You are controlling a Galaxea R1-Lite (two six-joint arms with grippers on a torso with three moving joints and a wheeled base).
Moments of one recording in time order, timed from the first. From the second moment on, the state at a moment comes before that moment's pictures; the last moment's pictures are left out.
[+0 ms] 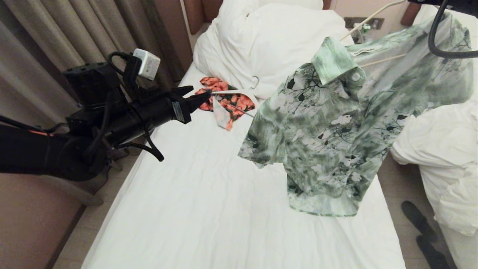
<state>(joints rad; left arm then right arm) -0.27 1.76 -1.06 -0.84 -0.39 0.10 0.32 1.61 -1.75 -0.17 -0.09 -0.04</state>
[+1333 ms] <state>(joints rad) -0.14 1.72 -1.05 -0.84 -0.48 0.10 0.36 1.65 -1.89 -0.19 -0.09 -0.07</state>
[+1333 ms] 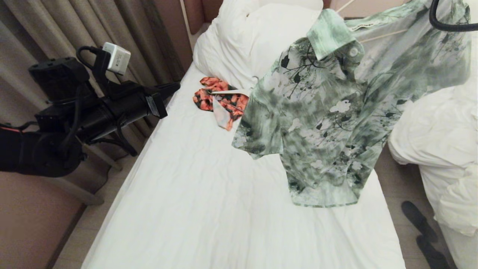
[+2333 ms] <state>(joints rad) -0.15 1.72 -1.05 -0.84 -0.48 0.10 0.38 1.80 -1.98 -0.55 -0.14 -0.24</state>
